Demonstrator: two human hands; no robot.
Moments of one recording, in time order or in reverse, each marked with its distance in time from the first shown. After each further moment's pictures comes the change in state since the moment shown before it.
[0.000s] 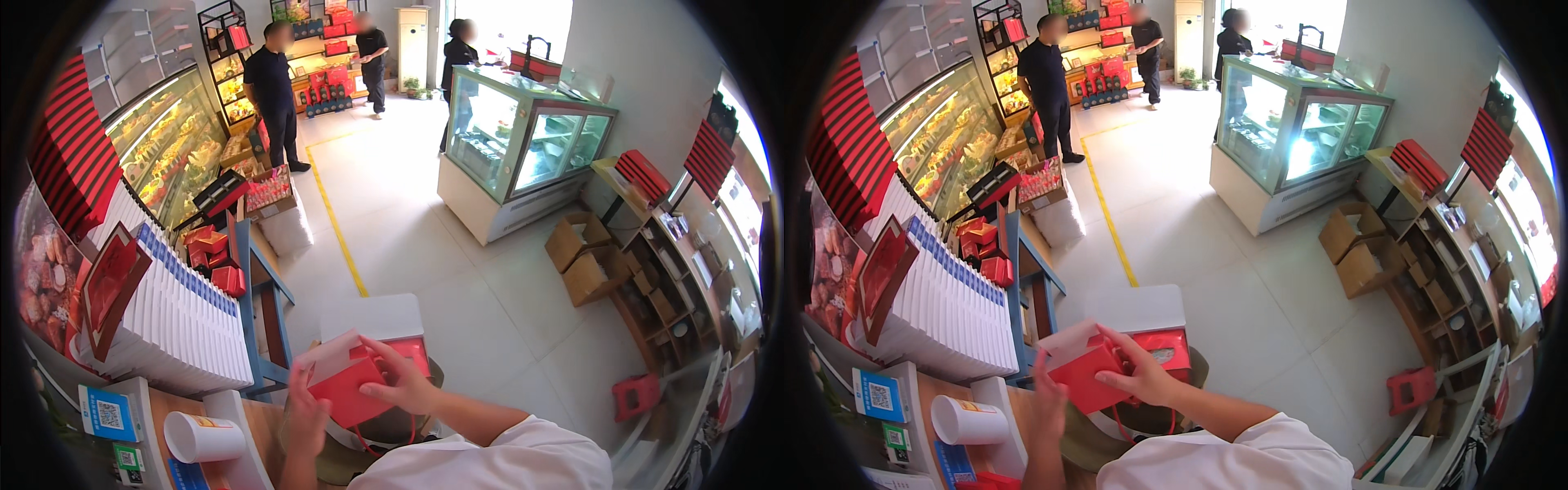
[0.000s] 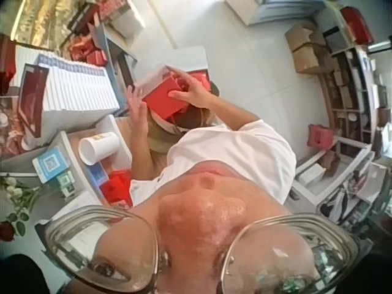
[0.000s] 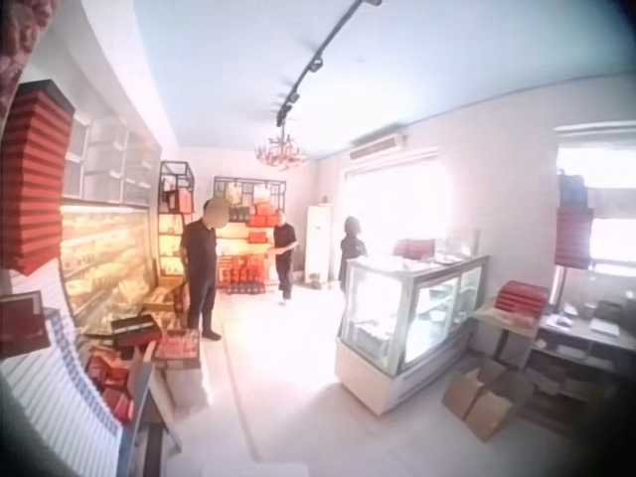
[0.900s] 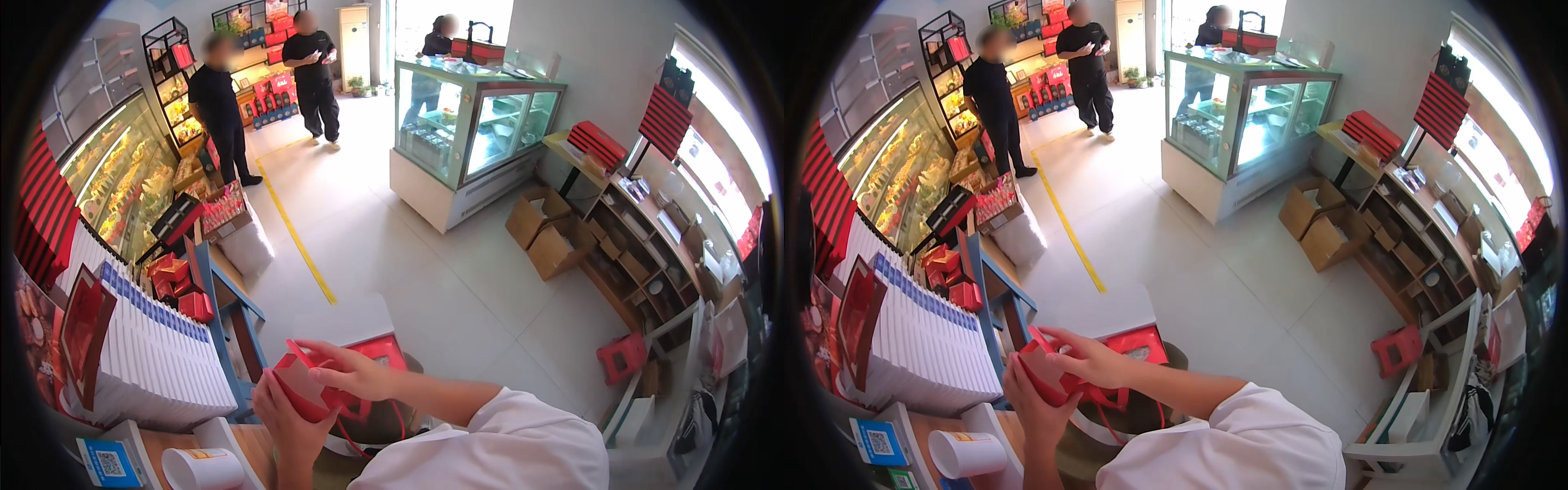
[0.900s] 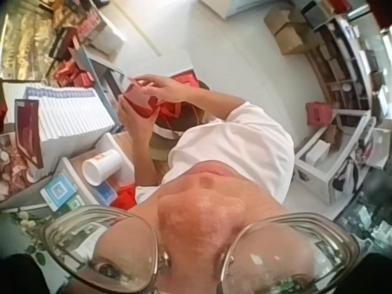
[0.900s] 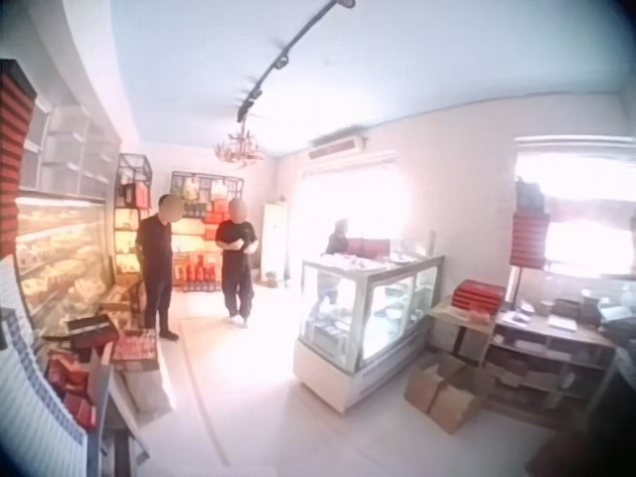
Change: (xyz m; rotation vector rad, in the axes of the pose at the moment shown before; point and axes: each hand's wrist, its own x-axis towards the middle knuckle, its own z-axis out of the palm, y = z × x) left_hand 0.010 0.011 0.013 1.329 0.054 0.324; right_hand 0.034 -0.025 0.001 -0.015 -0.171 0.171
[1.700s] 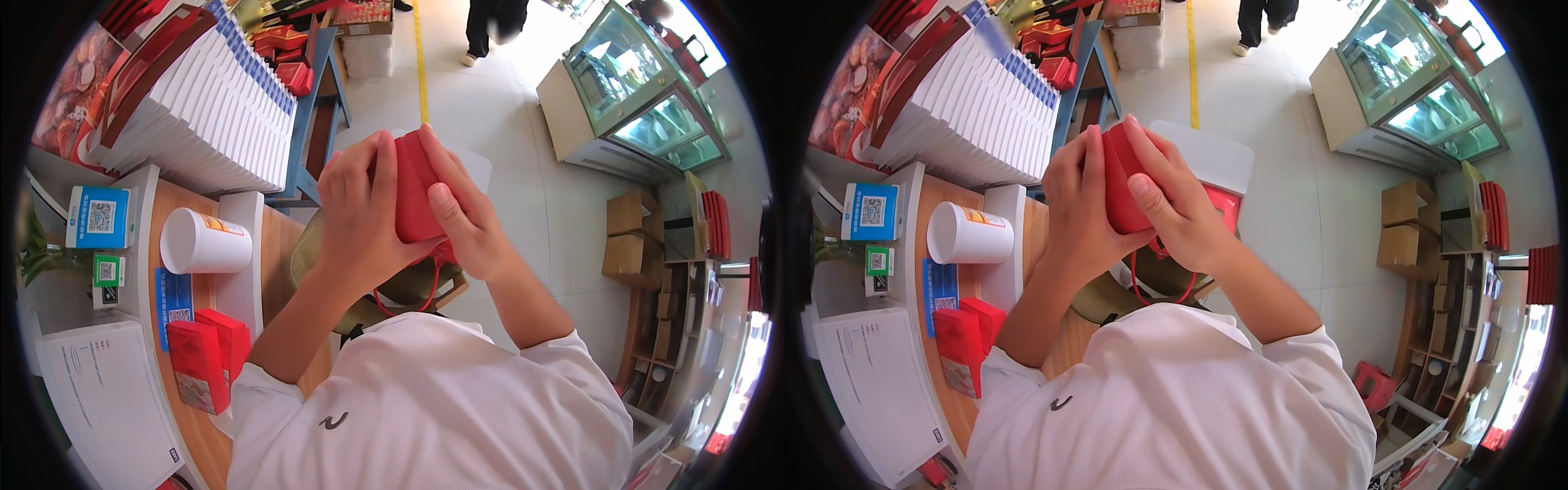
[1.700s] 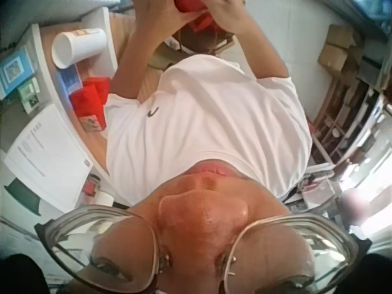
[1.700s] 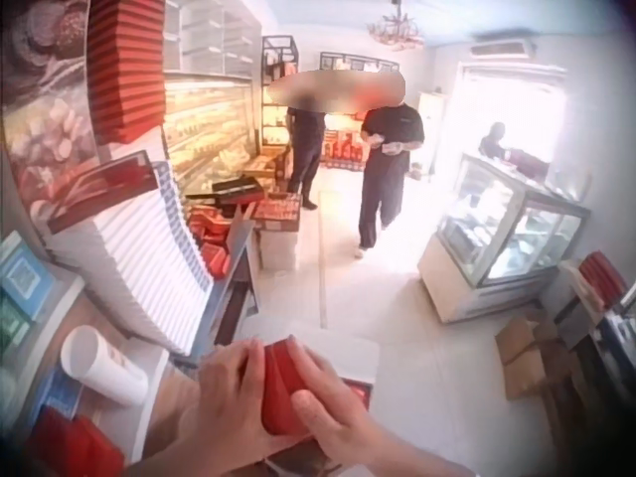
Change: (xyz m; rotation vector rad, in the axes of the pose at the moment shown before) left_hand 0.010 0.001 -0.020 0.013 0.237 0.110; right_hand 0.012 0.005 0.039 -0.332 0.004 -0.393
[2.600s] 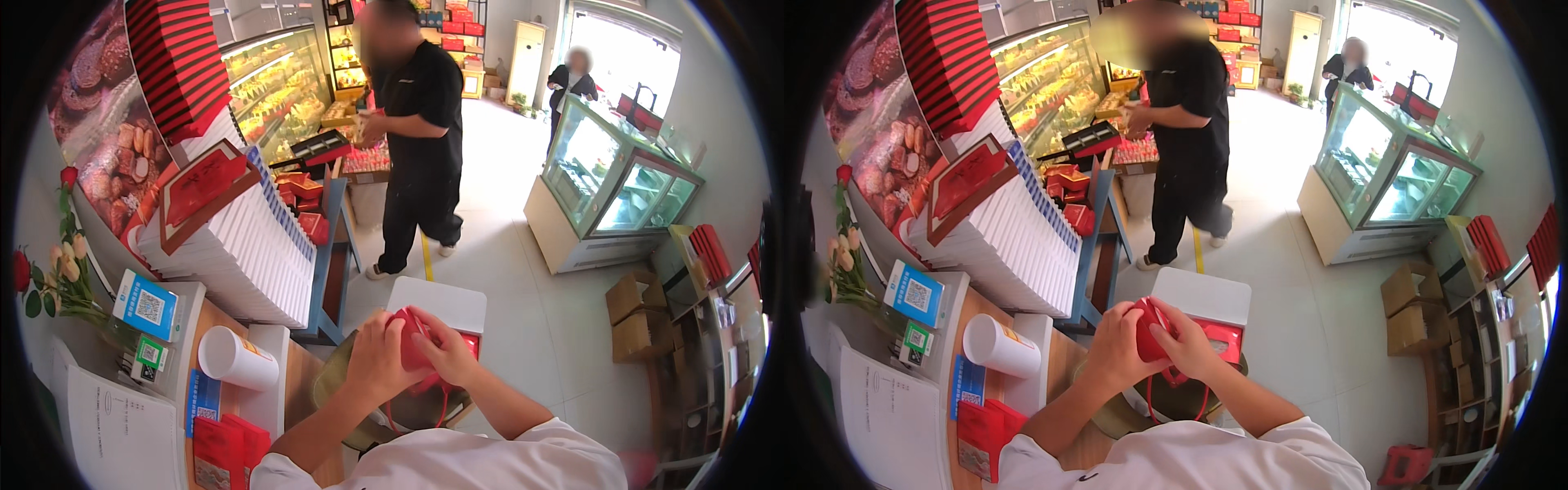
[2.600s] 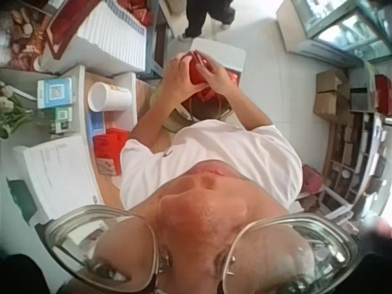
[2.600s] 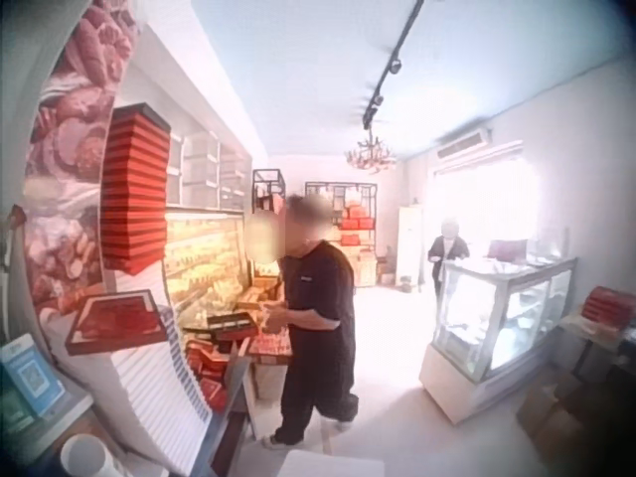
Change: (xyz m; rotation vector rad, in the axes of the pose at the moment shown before) left_hand -0.011 0.002 -0.010 -0.084 -0.191 0.009; right_hand -0.017 0.024 0.007 -0.037 0.092 0.287
